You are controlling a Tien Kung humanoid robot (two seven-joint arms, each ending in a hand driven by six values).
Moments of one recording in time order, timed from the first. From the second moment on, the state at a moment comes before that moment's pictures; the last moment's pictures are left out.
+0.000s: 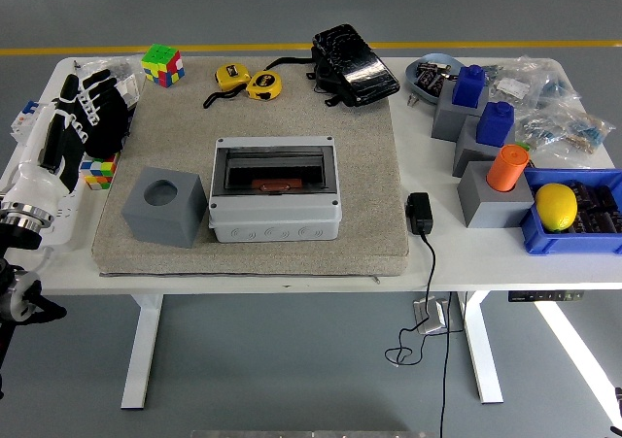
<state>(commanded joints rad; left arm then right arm) -0.18 0.28 -1.42 -1.33 1.08 0.01 -0.22 0.19 -0.10 1.61 0.18 -1.13 -0.25 -0.10</state>
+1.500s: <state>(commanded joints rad) -0.18 0.28 -1.42 -1.33 1.08 0.01 -0.22 0.19 -0.10 1.61 0.18 -1.13 -0.25 -0.10</state>
